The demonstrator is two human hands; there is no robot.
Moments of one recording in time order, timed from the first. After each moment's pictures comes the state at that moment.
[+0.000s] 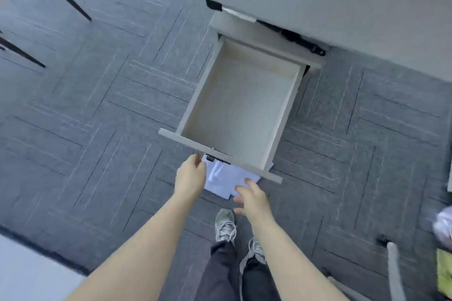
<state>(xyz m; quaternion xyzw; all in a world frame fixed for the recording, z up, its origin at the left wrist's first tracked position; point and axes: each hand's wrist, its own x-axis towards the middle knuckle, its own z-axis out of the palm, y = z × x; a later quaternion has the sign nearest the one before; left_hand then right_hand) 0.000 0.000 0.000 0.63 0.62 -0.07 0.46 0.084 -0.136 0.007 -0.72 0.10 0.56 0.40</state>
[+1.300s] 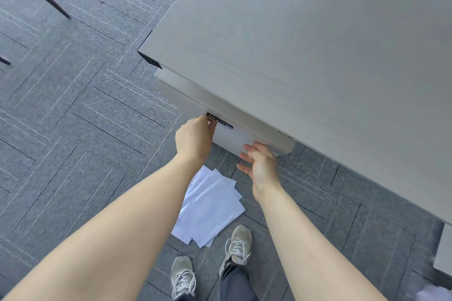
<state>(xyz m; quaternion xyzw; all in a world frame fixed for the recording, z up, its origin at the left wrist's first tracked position) 0.290 0.145 -0.062 0.82 0.54 -0.02 0.18 0.383 0.017 -0.039 -0.67 0.12 0.49 0.54</state>
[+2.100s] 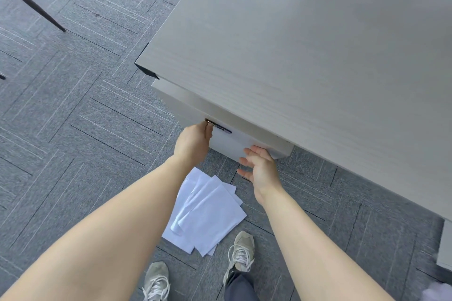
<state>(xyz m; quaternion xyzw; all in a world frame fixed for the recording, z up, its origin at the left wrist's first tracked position) 0.285 0.161 -0.071 0.78 0.51 -0.01 0.37 0.387 0.016 -0.044 -0.67 0.10 0.50 0.54</state>
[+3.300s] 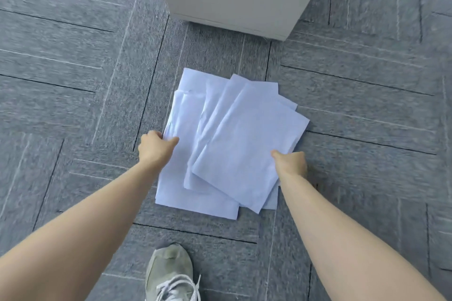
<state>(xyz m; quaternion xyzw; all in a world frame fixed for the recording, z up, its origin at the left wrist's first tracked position) -0.018 0.081 -0.622 0.68 0.61 -0.13 0.38 0.144 -0.168 -0.611 -0.89 0.23 0.31 0.24</state>
